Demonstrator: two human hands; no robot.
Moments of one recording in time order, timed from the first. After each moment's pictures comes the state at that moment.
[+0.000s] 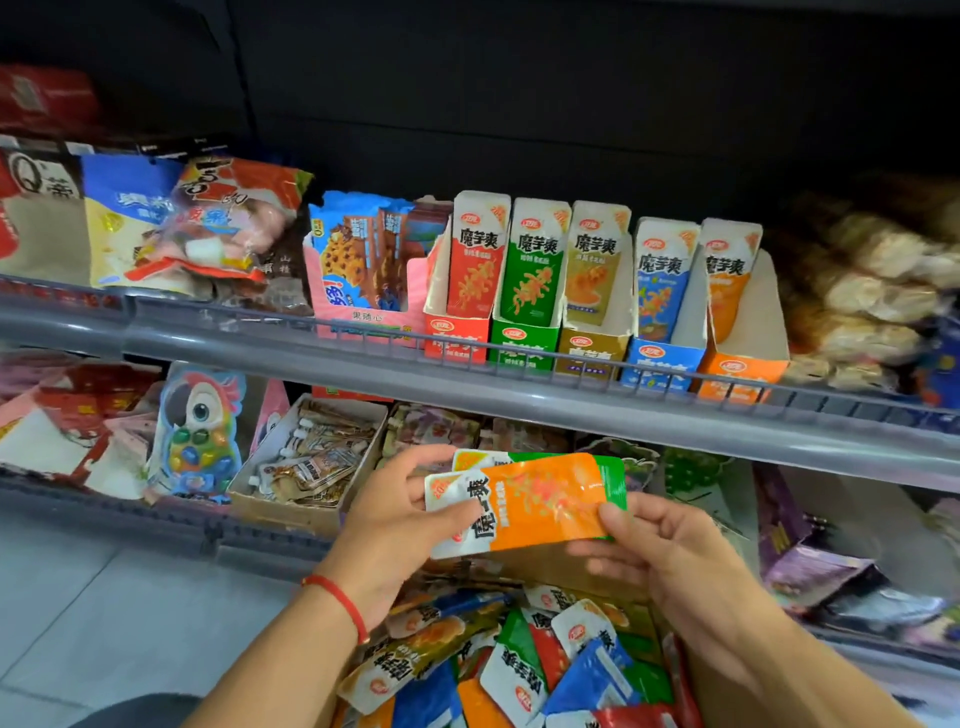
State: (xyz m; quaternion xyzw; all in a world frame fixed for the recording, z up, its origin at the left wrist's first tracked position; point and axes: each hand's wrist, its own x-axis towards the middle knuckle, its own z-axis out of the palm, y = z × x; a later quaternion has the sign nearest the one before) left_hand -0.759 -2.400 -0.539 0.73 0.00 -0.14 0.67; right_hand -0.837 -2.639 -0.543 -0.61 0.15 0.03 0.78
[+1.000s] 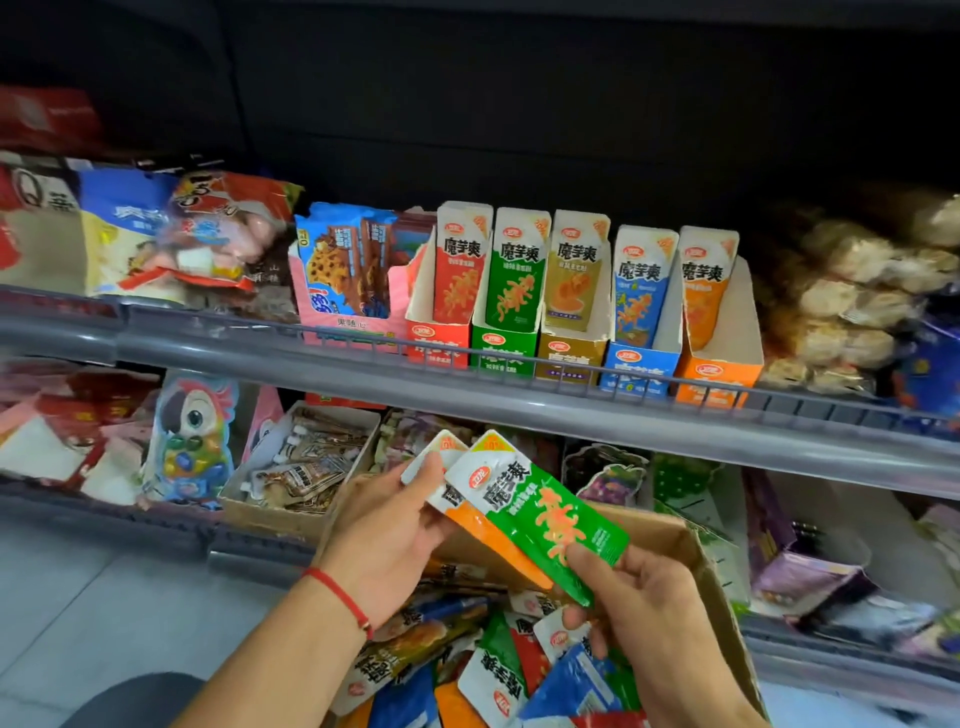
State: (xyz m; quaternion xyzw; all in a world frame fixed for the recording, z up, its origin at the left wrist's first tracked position) left_hand -0.758 -2.426 -0.541 0.51 0.09 -0.19 0.83; right_hand -0.863 -2.614 -0.552 -0.65 0.24 -0.03 0.72
